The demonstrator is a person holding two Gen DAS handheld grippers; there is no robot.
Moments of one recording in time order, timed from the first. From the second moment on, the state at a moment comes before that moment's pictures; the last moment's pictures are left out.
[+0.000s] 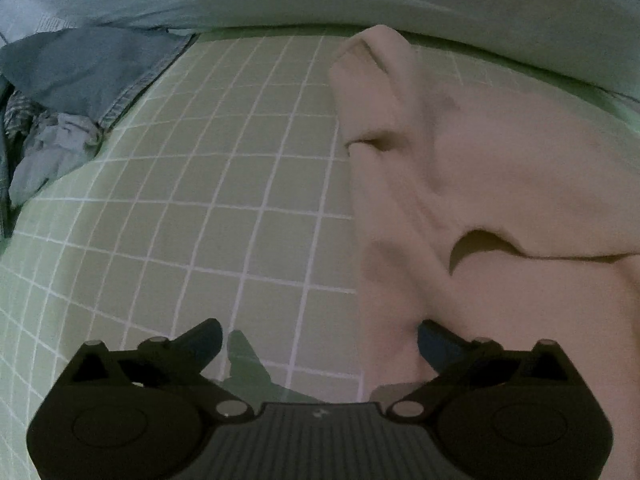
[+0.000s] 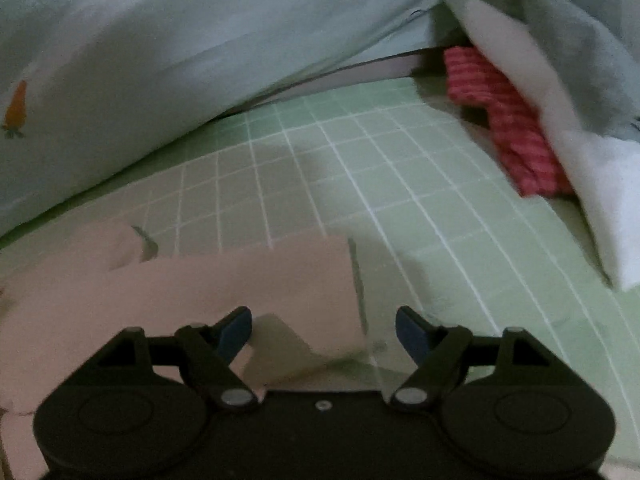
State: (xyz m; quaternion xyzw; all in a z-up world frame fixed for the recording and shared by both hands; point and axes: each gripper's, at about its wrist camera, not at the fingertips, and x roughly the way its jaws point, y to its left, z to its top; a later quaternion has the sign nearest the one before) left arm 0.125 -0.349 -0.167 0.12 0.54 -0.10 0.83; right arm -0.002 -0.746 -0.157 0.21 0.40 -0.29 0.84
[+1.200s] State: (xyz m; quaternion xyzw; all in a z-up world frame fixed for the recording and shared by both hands) left arm 0.189 -0.359 -0.135 0.00 0.50 -0.12 0.86; right arm 0.004 -0.656 -0.145 0.20 0.38 -0.31 0.85
